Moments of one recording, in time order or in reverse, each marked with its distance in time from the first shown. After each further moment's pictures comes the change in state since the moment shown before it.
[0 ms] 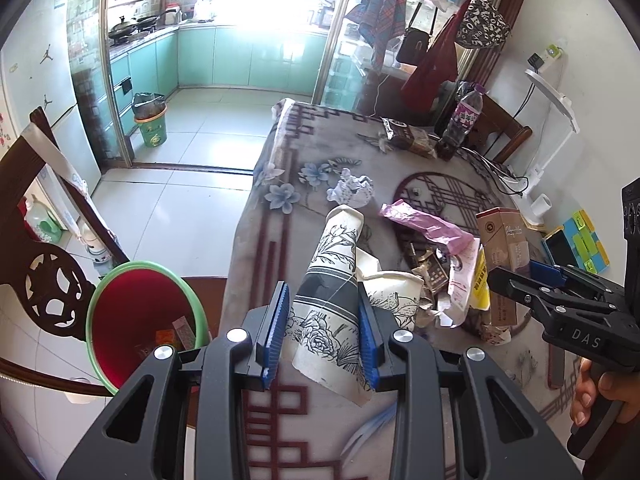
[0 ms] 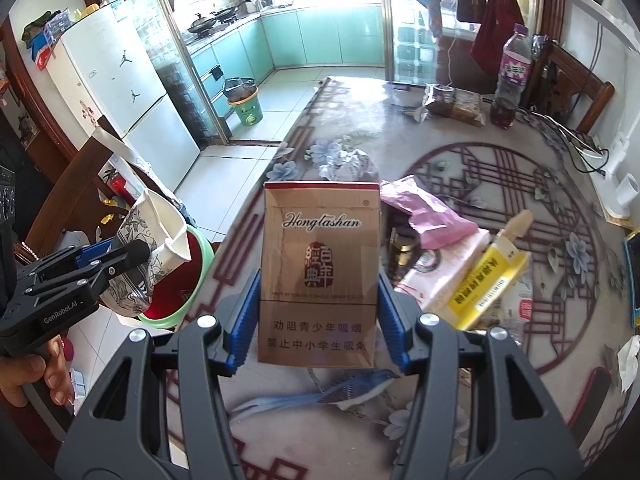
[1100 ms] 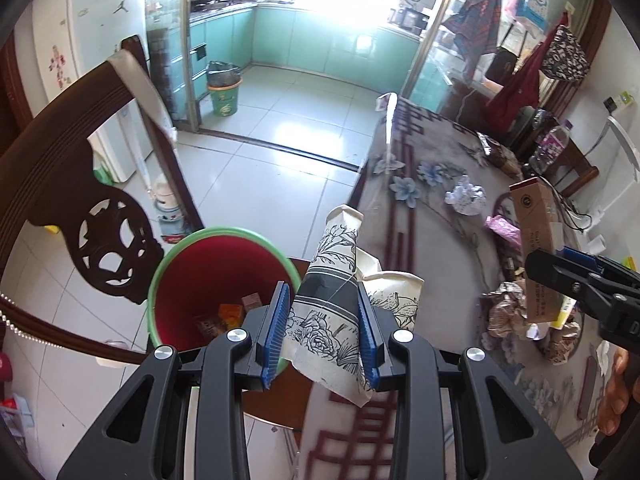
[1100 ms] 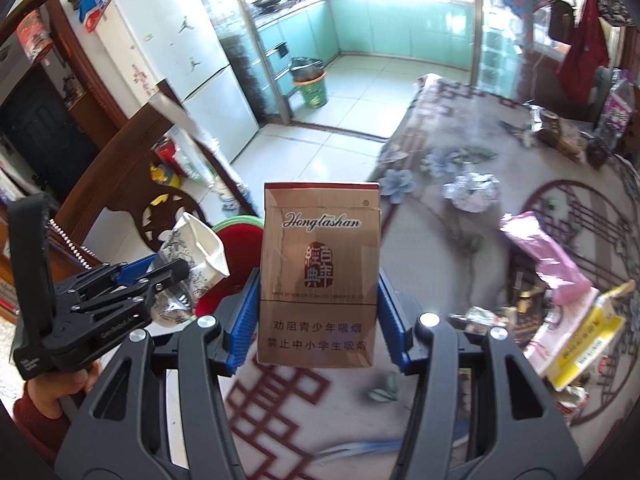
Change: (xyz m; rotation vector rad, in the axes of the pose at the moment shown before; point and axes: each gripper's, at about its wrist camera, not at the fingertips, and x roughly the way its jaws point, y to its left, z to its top) left arm 0.005 0.128 -0.020 -0.193 0.026 0.177; right arm 0.059 0.119 0.035 -0.141 0.067 0.183
